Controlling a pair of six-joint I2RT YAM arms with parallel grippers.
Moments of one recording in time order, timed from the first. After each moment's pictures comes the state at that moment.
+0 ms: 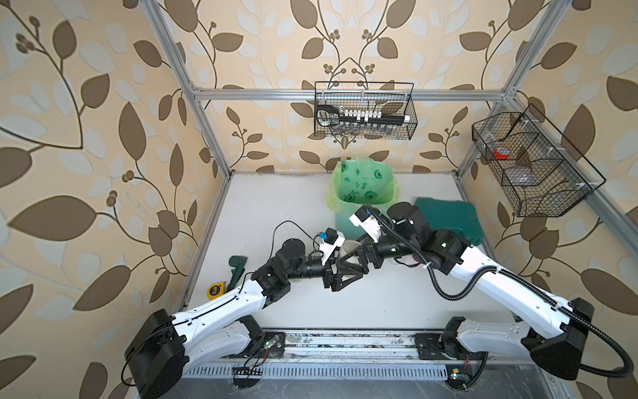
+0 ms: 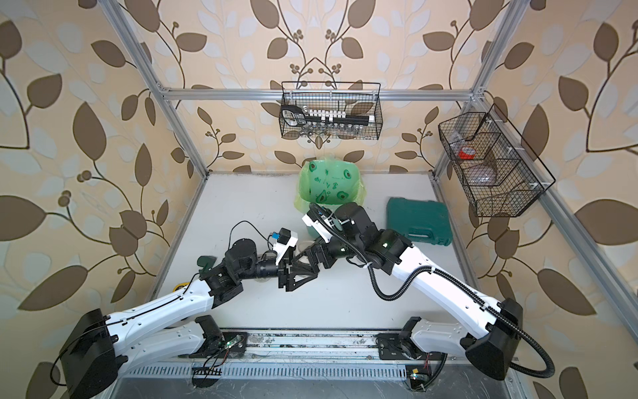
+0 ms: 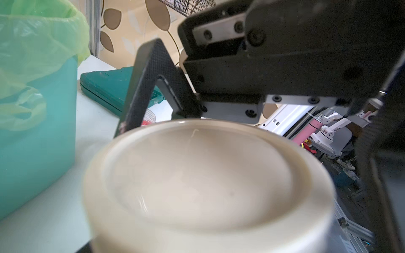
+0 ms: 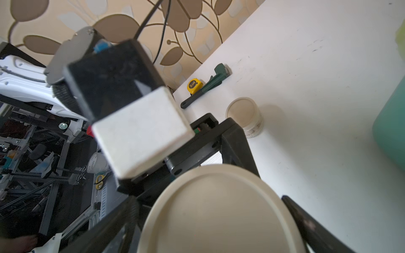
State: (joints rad) left arm -0.76 1.00 0.52 0.35 0.64 -0.35; right arm 0.78 1.17 1.11 -0.51 -0.50 0.33
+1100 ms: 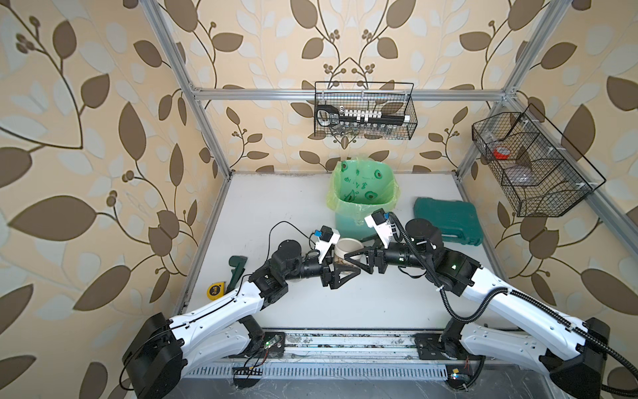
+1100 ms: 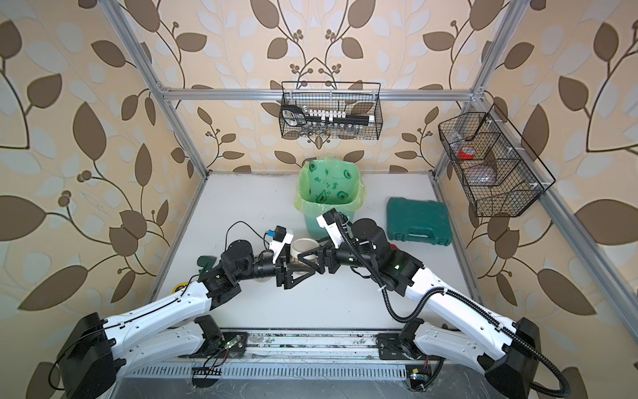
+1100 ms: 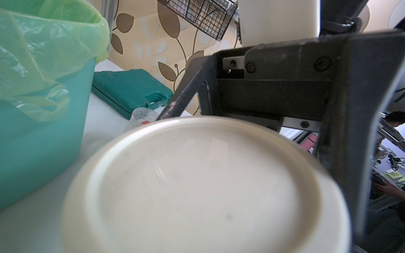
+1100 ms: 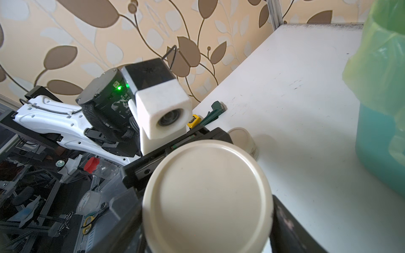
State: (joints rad) left arm -0.75 0.98 0.50 0.38 0.62 -0.43; right arm 0.80 1.03 0.90 -0.21 -0.41 0.45
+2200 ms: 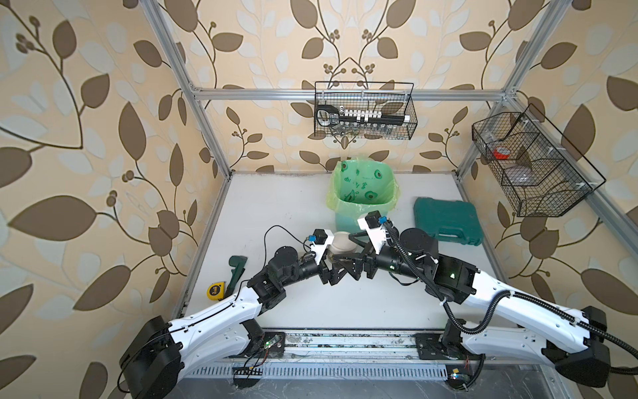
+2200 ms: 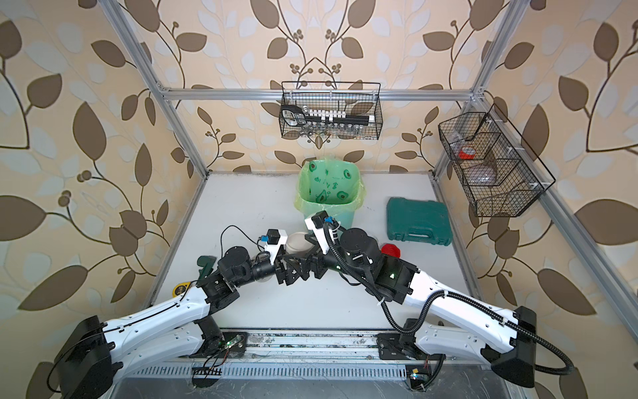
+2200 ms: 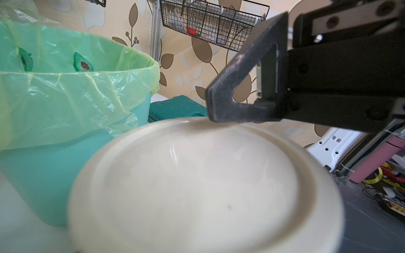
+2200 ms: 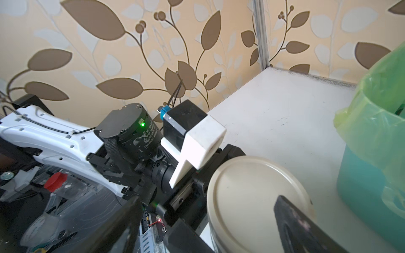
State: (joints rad) left arm -0.76 0.94 0.43 0.47 0.38 -0.24; right arm 1.04 1.06 0.98 -0.15 -0.02 0.38
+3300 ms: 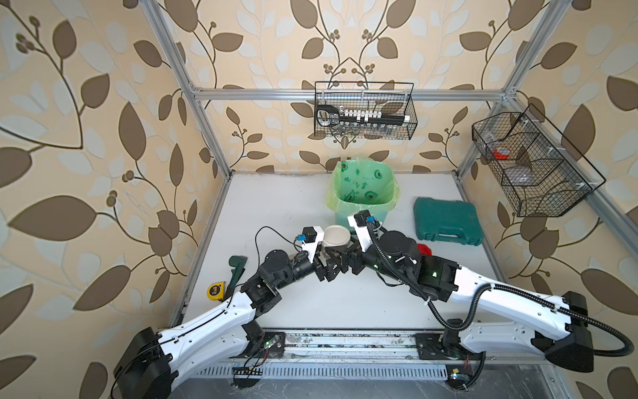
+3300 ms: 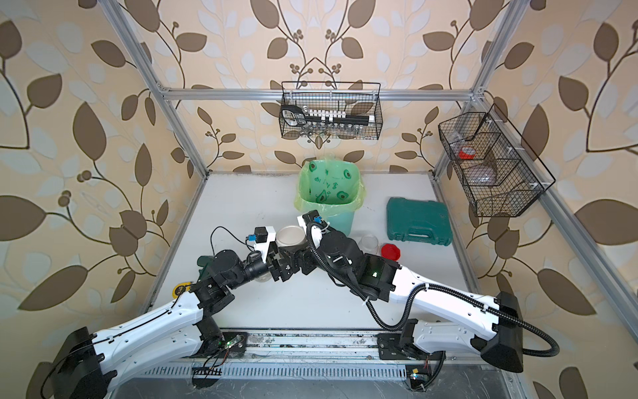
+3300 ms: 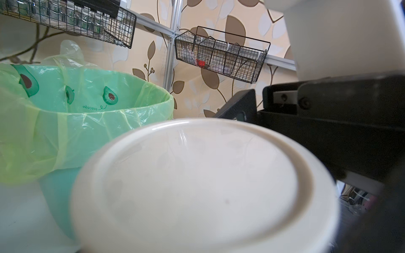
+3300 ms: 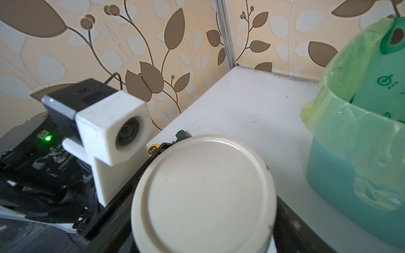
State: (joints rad) left arm -0.76 0.85 0.41 0.52 0.31 -0.26; right arm 1.09 1.17 1.03 -0.17 0.20 0.42
